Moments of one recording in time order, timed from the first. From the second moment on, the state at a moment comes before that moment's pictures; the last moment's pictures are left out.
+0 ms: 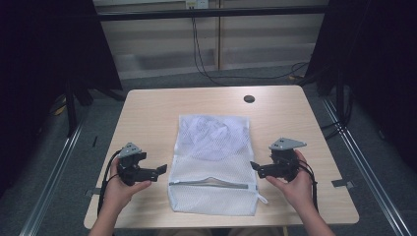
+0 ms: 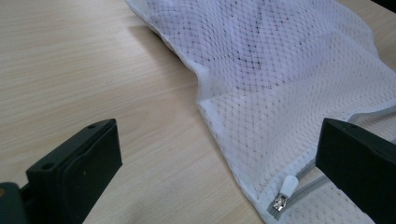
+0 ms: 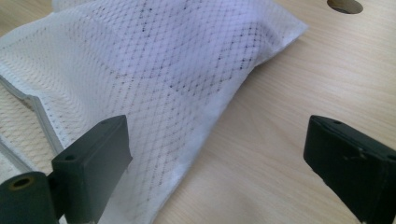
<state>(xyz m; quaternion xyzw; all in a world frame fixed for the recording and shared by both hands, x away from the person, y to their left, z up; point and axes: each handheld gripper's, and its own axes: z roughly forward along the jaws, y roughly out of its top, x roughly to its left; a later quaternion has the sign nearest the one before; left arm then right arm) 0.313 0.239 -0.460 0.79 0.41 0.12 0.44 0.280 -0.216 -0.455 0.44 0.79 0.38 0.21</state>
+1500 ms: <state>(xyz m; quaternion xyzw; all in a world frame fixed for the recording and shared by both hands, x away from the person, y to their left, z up) 0.310 0.256 -0.454 0.79 0.41 0.14 0.43 0.293 -0.114 -0.440 0.38 0.82 0.40 0.14</state>
